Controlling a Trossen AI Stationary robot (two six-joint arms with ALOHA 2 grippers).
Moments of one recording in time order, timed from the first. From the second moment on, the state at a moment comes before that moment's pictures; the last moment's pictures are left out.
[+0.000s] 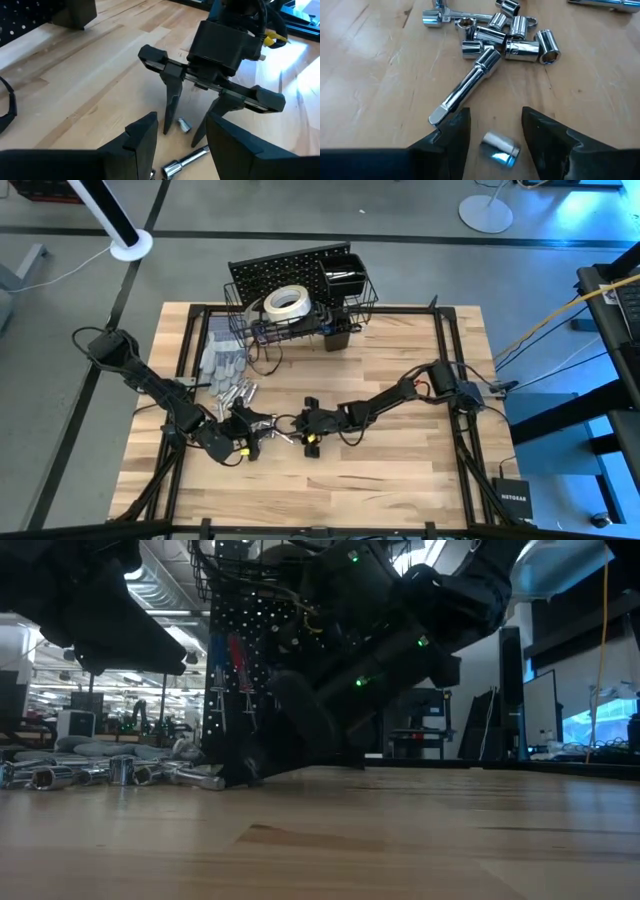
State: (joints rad) left arm -0.68 1.34 0.48 0.17 -0.92 -0.76; right arm 0.20 2.21 1.21 0.40 0.13 0.10
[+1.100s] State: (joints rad) left arm -0.68 1.34 0.48 0.17 -0.93 -0.76; right arm 0.20 1.90 1.21 0.04 0.10 0.02
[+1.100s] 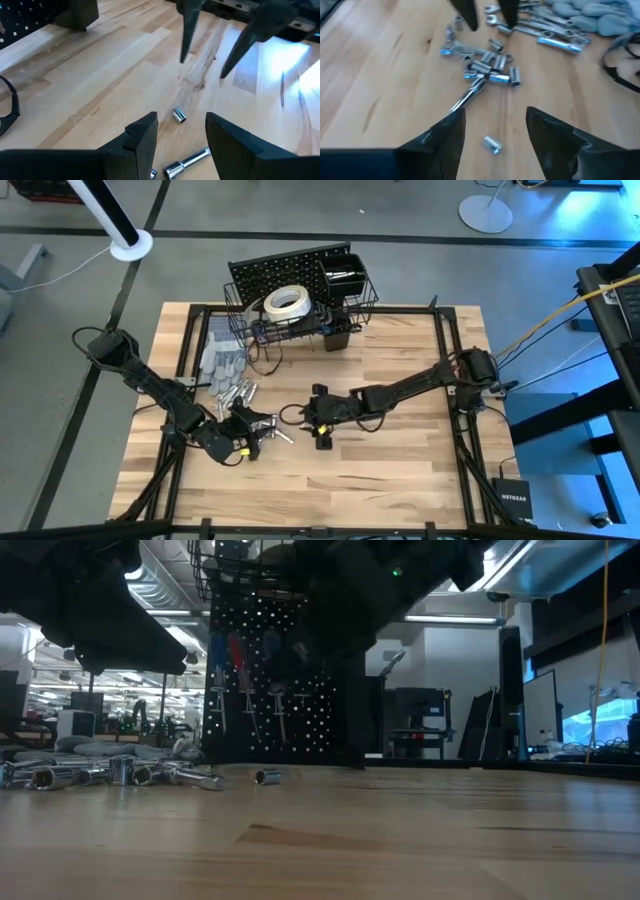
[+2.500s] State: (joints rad) left arm -0.67 1.35 0.48 0.14 -0.95 -0.80; right arm 0.08 2.13 1.15 0.30 -0.05 -0.03
